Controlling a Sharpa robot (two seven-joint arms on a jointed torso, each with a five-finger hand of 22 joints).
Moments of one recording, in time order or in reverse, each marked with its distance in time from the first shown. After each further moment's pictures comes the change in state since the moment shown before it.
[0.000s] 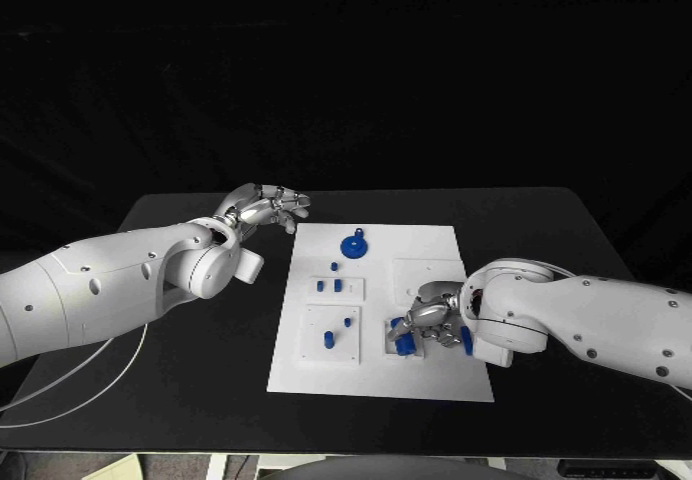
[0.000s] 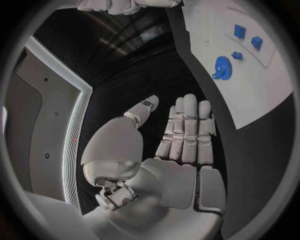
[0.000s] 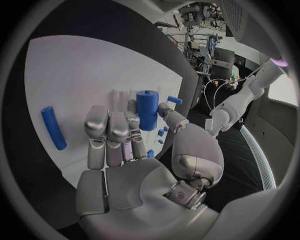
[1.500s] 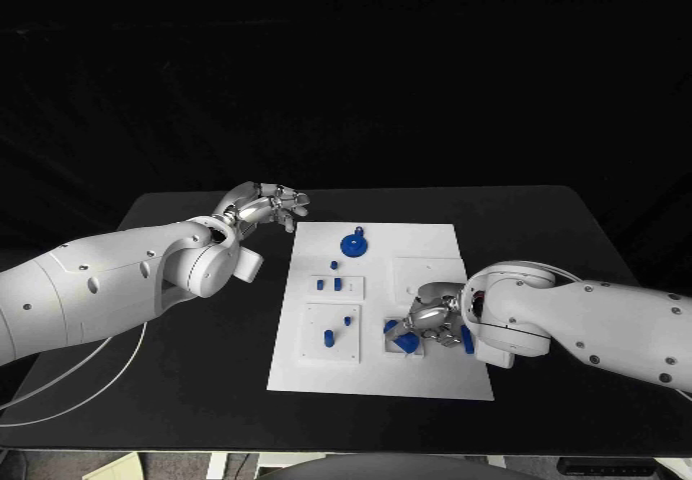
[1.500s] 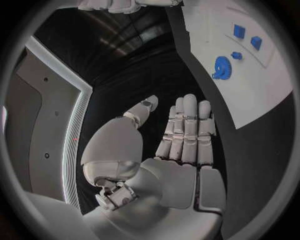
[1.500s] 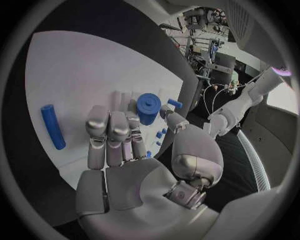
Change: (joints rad) left arm 0.000 -0.003 0.000 0.000 0.000 0.003 0.000; left_hand -0.004 -0.004 -0.002 0.002 0.000 0.003 0.001 0.000 -0.001 -0.003 -0.004 0.000 0.000 0.000 0.000 0.000 0.002 0.000 -0.002 0.002 -0.003 0.001; right arm -0.013 -0.013 0.002 0.012 -0.059 0.004 0.034; right_hand -0.018 -0.020 -0.088 0.047 0.000 -0.015 0.005 -0.016 0.020 -0.002 0.002 -0.008 0.007 -0.009 -0.008 0.000 -0.009 0.002 -0.013 -0.016 0.000 0.000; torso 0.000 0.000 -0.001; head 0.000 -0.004
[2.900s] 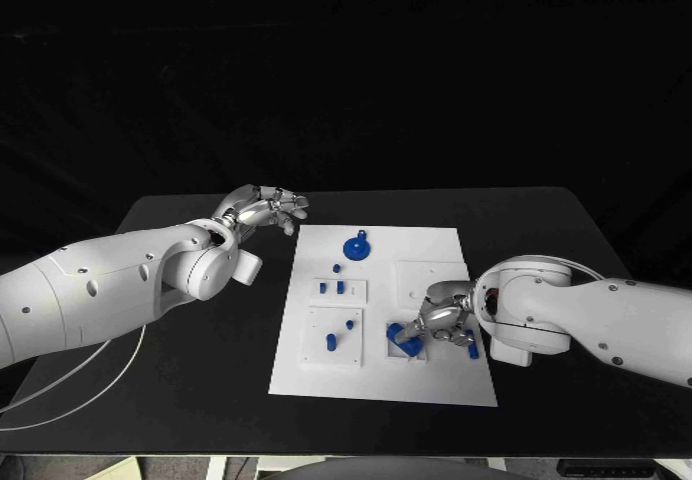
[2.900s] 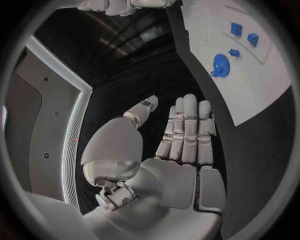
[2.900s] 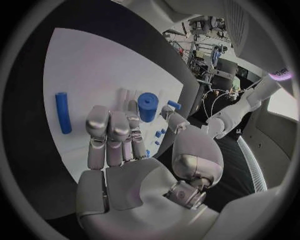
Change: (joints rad) left arm 0.000 0.001 0.000 -0.002 0.000 0.005 -0.002; left_hand 0.000 0.000 0.001 0.005 0.000 -0.003 0.001 0.004 -0.001 0.000 0.000 0.000 0.001 0.000 0.000 0.000 0.001 0.000 0.004 -0.004 0.000 0.001; right arm 0.023 -0.061 0.016 0.052 -0.043 0.069 -0.015; right_hand -0.022 0.001 -0.036 0.000 0.000 -0.003 -0.004 0.004 0.002 0.000 0.000 -0.004 0.001 -0.001 0.001 0.004 -0.001 0.000 0.003 -0.002 0.000 0.000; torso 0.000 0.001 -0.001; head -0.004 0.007
